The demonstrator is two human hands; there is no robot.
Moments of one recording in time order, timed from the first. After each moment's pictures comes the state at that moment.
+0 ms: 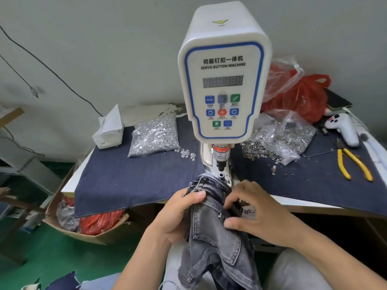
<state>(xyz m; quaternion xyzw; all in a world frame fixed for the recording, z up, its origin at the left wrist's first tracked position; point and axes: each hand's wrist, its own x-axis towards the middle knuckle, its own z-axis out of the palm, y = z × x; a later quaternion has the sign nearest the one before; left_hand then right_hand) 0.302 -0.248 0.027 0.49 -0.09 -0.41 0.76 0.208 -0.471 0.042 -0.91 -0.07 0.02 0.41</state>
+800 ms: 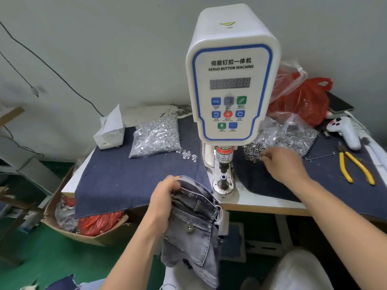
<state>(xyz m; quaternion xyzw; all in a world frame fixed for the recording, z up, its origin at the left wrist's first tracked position) 0.332 -0.232 0.036 0.68 0.00 -0.25 0.69 0.304 -0.557 0.031 -0.96 0.21 -0.09 0.19</state>
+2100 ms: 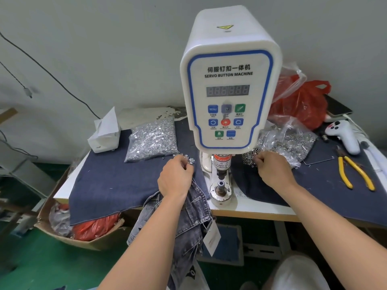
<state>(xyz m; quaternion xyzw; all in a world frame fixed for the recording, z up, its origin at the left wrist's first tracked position) 0.411 -0.298 -0.001 0.95 -0.01 0.07 0.31 0.323 -0.551 0.013 -0.93 0.24 -0.10 0.27</state>
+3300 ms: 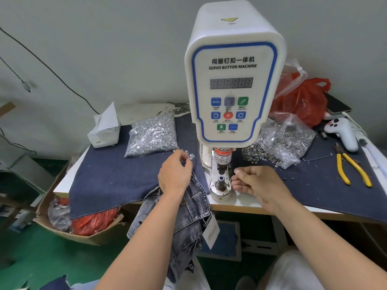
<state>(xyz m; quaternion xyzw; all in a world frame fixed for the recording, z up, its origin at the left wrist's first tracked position) 0.409 -0.291 -0.007 0.93 -0.04 0.07 0.36 0.283 -0.484 0.031 -0.63 0.27 -0.03 0.72</state>
